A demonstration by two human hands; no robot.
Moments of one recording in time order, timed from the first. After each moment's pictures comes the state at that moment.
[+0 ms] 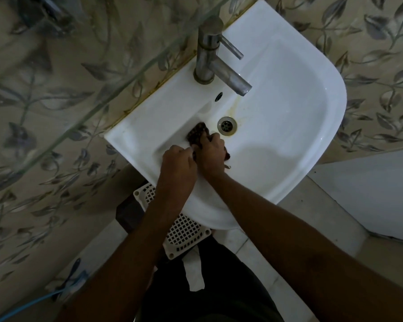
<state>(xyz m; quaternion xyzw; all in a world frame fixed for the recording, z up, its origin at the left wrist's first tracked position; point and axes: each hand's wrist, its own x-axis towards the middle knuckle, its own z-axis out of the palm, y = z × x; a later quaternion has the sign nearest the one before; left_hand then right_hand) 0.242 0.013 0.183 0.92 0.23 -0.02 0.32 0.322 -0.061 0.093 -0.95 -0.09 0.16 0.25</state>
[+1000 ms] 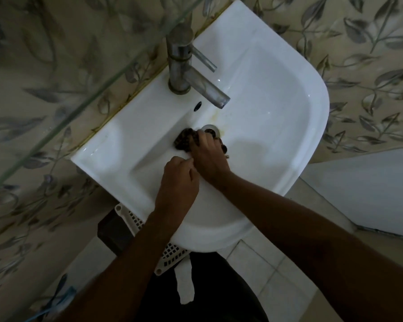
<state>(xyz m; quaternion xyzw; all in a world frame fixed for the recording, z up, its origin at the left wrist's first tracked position) 0.271 -0.019 0.157 0.90 0.21 -0.05 0.37 0.374 -0.105 0.060 -0.94 -0.33 0.01 0.09</state>
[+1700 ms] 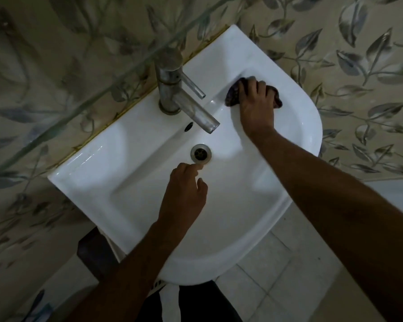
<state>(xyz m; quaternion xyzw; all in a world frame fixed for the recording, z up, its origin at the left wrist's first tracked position) 0.312 -0.049 0.162 0.88 0.22 -0.04 0.42 0.577 -0.169 0.116 -0.95 -0.23 -0.17 -0.10</state>
